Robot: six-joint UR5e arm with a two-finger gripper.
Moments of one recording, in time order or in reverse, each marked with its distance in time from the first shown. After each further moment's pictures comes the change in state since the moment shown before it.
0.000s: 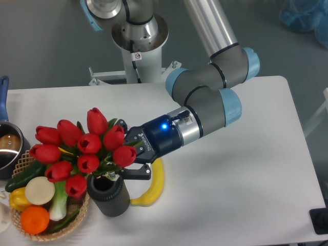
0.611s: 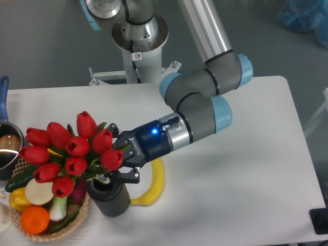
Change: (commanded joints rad) arm -0.040 -0.018 -0.023 0.000 0.000 0.006
